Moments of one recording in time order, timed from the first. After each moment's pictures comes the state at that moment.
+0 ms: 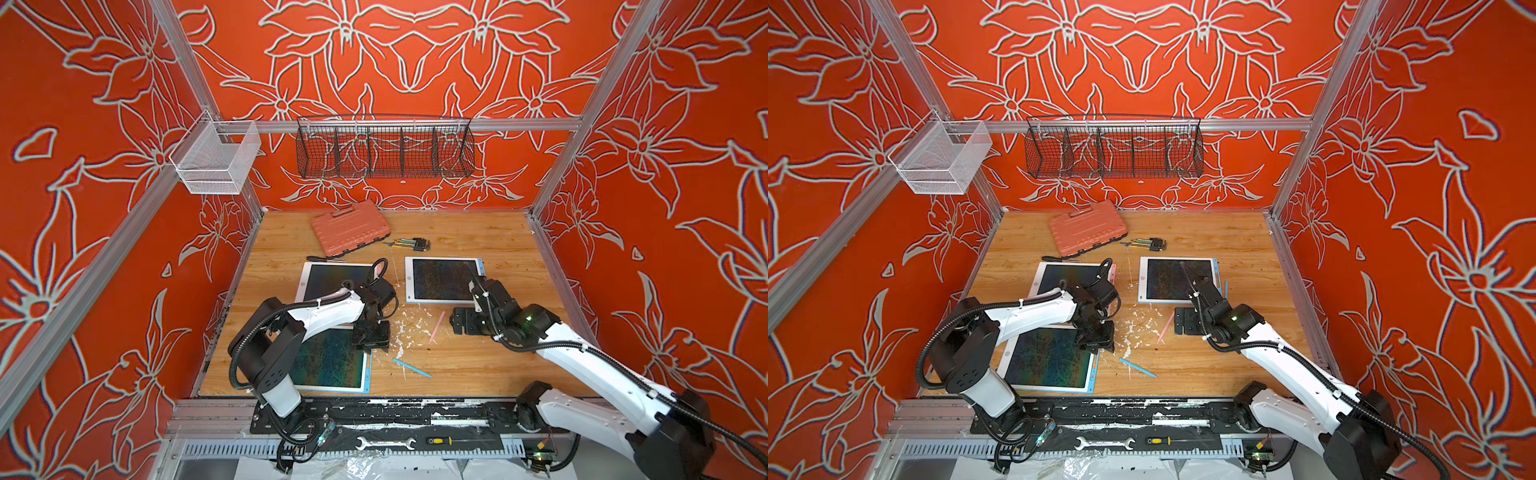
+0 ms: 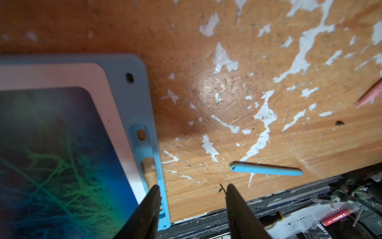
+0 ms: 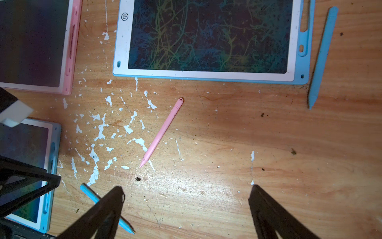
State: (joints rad) left arm -0.69 1.66 1.01 -0.89 0.31 -0.72; right arm 0.60 1.02 0.74 -0.74 0.09 0.58
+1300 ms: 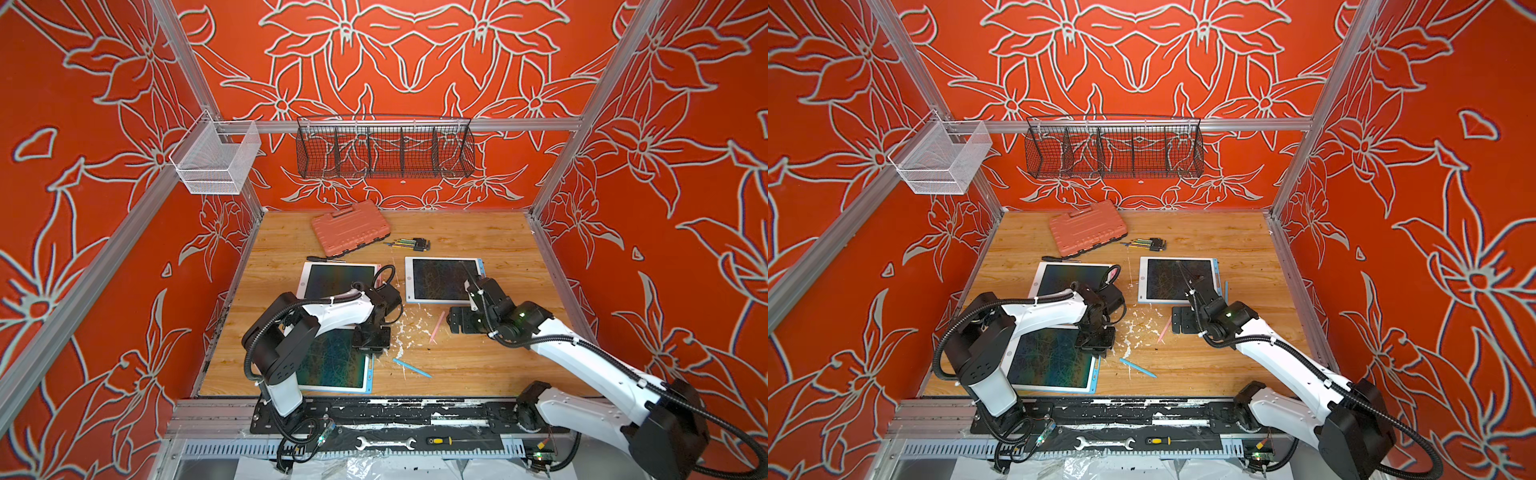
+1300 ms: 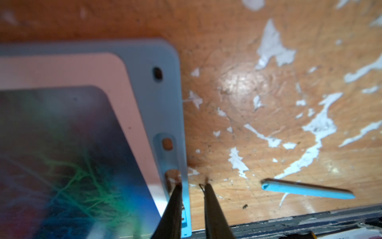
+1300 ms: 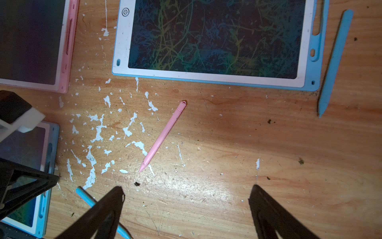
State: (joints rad) left arm -0.73 1.74 1.04 -0.93 0.23 -0.71; right arm 0.60 1.07 0.75 -0.71 0.09 0.56
